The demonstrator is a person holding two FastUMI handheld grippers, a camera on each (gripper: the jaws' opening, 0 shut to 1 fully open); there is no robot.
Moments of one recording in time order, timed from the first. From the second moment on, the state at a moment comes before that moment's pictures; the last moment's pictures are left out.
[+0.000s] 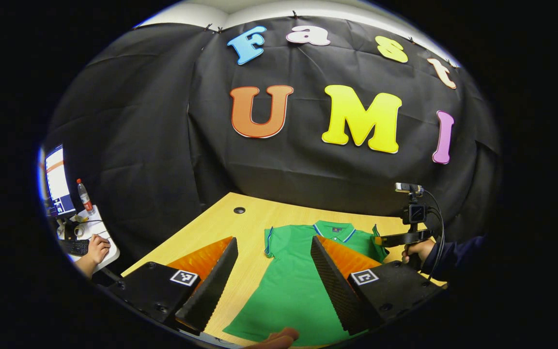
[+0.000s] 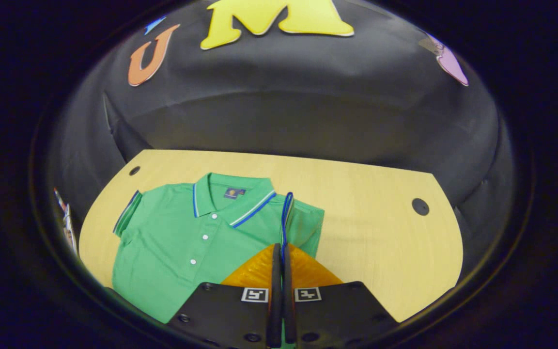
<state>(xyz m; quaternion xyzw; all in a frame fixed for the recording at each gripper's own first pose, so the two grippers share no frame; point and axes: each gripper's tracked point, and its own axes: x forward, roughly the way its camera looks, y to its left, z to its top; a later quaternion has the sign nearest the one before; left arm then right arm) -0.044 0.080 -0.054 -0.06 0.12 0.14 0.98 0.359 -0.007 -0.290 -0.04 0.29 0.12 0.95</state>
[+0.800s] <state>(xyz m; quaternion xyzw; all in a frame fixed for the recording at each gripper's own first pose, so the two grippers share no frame) -0.085 0.093 -0.061 -0.04 0.12 0.17 0.98 0.330 0.056 -0.338 -0.09 0.32 0.19 0.92</state>
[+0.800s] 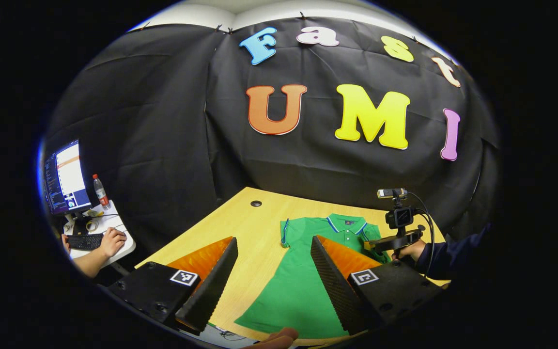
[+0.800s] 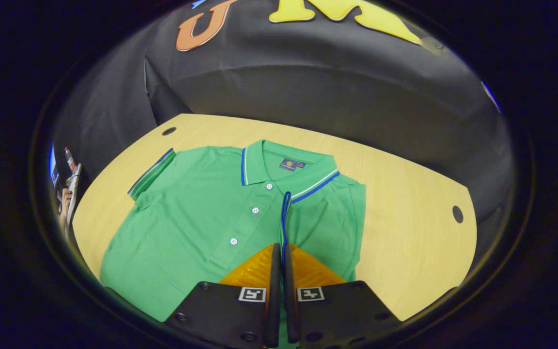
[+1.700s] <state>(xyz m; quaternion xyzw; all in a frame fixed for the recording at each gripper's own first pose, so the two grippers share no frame) 0.013 0.155 -0.103 -0.06 0.14 0.13 0.98 0.239 0.039 -0.216 -0.01 0.24 0.17 0.95</state>
